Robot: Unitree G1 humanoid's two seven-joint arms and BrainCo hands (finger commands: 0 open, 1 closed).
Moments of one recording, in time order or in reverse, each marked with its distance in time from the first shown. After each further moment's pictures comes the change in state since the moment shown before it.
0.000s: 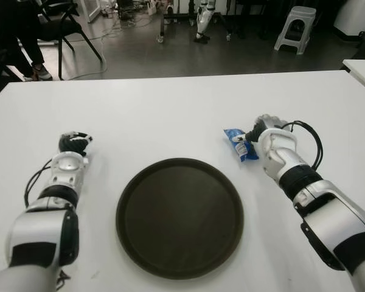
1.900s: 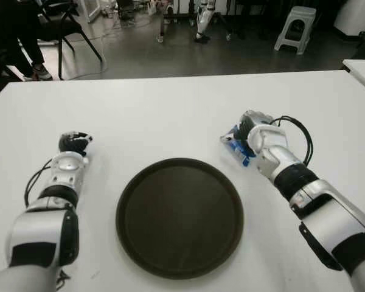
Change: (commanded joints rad) left arm -0.005 0.000 -0.007 -0.002 0.006 0.000 -0.011; right arm 0.044 0.013 0.001 -0.173 0.015 -0.026 0.046
